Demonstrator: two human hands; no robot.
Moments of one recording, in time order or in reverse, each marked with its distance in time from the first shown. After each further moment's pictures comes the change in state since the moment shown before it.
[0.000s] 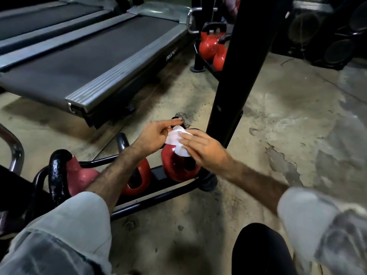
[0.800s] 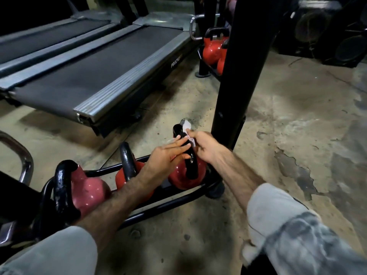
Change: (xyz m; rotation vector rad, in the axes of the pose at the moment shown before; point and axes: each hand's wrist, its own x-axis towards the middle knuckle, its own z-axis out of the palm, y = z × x) left_hand -0.031 0.007 0.036 0.130 0.096 0.221; right_hand 0.064 0.021 0.028 1.546 0.076 1.528
